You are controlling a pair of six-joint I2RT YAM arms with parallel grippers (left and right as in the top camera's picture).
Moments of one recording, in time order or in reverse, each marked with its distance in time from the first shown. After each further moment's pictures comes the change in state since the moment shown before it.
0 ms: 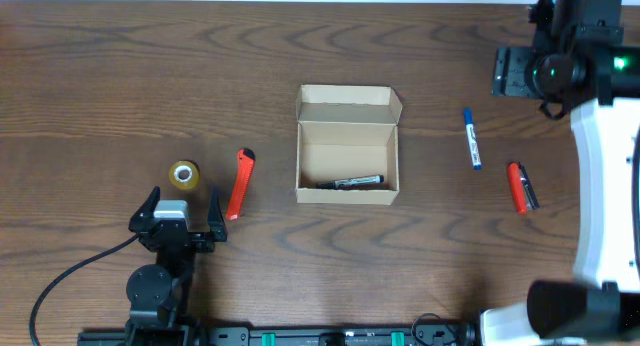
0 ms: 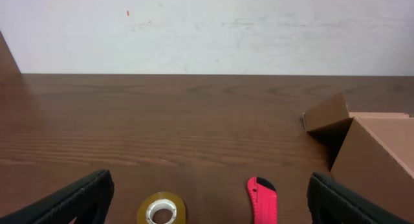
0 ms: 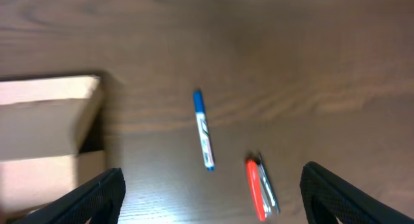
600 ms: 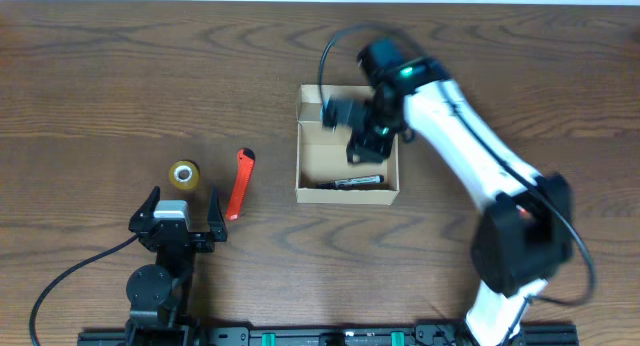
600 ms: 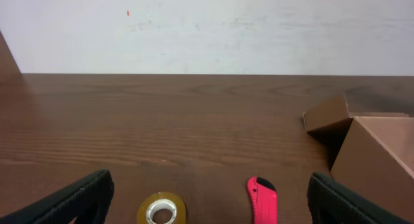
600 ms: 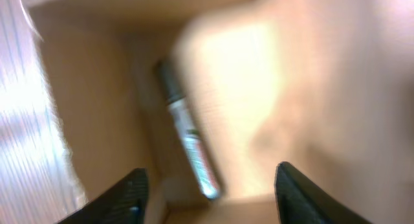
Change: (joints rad) left arm 0.000 0.000 0.000 0.000 0.000 0.000; right arm 0.467 0.281 -0.200 0.090 -0.406 -0.882
